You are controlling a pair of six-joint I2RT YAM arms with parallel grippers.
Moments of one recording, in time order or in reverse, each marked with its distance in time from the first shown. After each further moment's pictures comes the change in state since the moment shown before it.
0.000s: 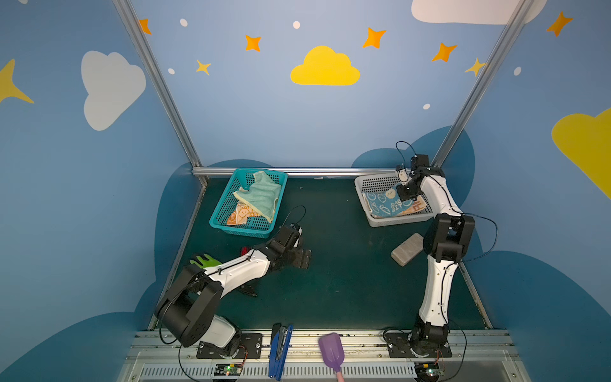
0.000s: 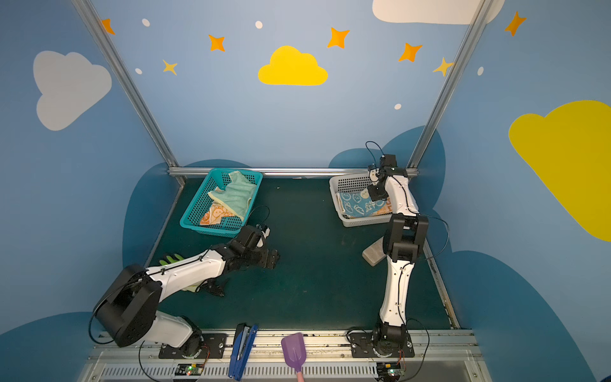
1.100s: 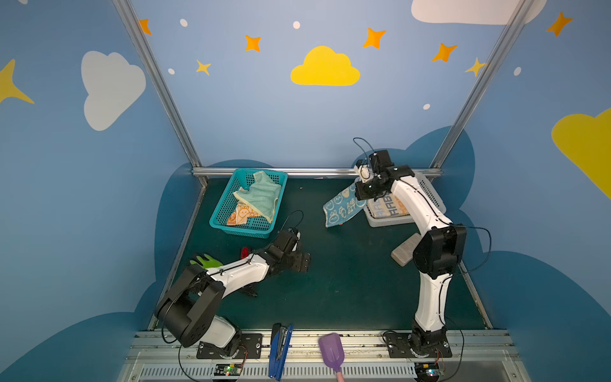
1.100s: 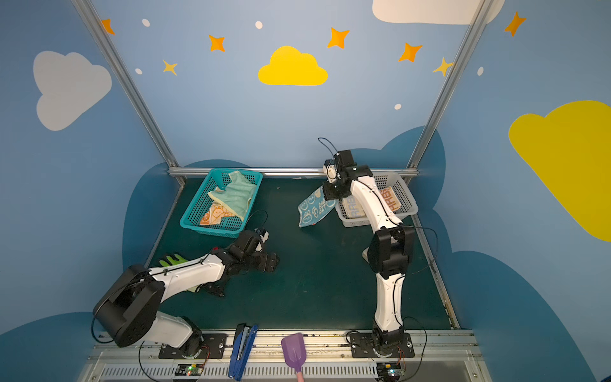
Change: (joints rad) left arm 0.001 0.000 -0.082 0.094 0.025 -0.029; right arm 0.346 -0.270 -0.093 -0.055 -0.232 0.347
